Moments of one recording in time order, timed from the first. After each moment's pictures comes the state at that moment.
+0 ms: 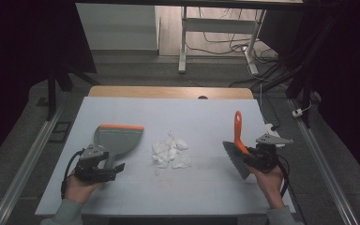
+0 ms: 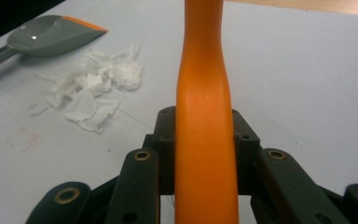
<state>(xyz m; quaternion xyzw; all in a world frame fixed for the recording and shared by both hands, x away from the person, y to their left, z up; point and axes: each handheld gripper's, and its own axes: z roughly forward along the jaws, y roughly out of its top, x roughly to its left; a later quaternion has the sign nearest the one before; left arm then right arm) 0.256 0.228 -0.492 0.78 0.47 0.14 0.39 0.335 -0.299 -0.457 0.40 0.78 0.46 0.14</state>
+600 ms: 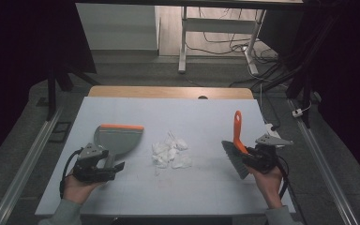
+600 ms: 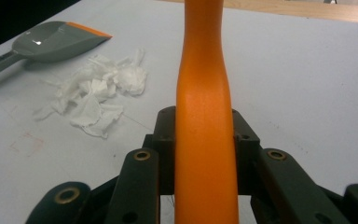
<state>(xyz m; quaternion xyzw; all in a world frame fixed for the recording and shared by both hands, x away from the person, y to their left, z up) 0.251 0.226 -0.481 0.77 0.46 0.15 0.40 0.331 -0.295 -0.456 0.40 0.78 0.46 0.15</state>
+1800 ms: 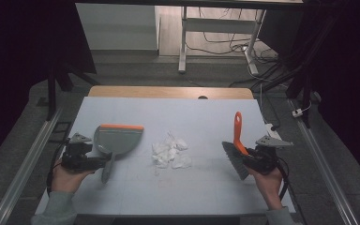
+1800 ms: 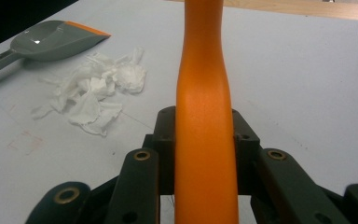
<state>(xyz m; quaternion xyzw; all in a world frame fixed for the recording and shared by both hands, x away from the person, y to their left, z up) 0.268 0.252 -0.460 0.75 0.55 0.16 0.32 0.329 -0.296 -0.458 0.40 0.78 0.46 0.15</state>
